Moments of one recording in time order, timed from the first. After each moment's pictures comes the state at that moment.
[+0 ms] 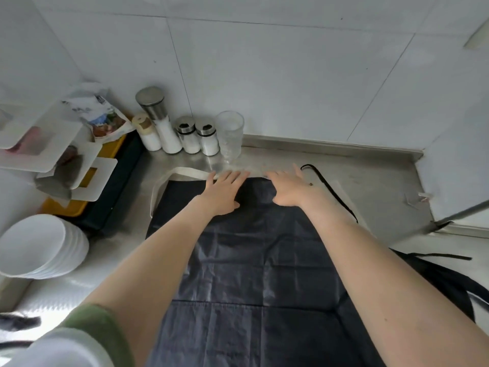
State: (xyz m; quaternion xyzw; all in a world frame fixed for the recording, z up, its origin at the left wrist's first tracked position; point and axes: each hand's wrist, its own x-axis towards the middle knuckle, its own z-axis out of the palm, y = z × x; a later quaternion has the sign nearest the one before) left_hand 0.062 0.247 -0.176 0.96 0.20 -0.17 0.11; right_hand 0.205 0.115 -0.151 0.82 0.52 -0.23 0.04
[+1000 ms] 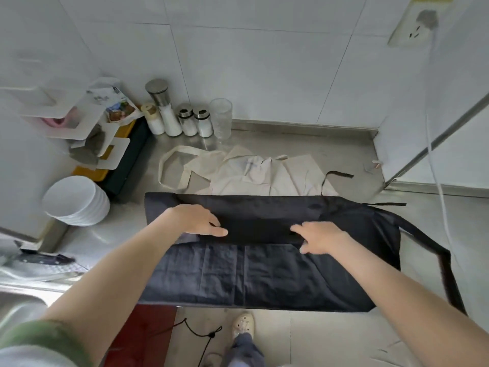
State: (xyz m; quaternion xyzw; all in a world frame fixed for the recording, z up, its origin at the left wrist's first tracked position) left_hand -0.074 0.141 -0.110 0.90 0.16 -0.41 0.08; right_hand 0.117 -0.102 -0.149 0.78 0.50 -0.32 0.20
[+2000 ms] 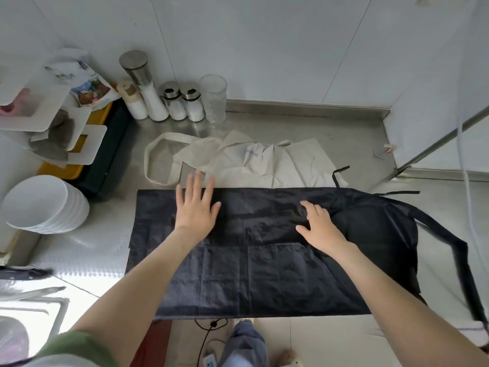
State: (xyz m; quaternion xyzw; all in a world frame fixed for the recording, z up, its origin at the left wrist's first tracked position) left_hand -0.071 0.151 -0.210 0.95 0.31 -0.05 0.07; right_hand 0.119 -0.095 -0.216 0.89 0.32 -0.29 -0.13
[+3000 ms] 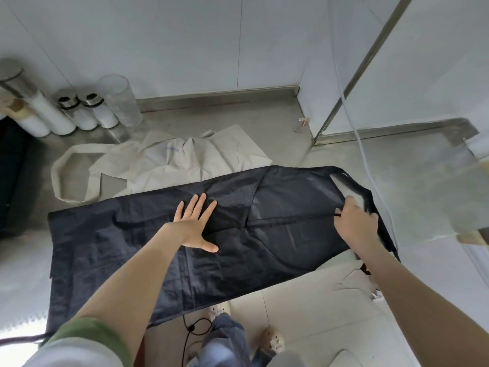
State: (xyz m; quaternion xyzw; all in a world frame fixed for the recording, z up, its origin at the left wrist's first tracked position) left_hand 0.009 0.054 -0.219 0.91 0.07 -0.39 0.09; right_hand 0.164 -0.293 -0.187 0.99 0.04 -0.12 0.04
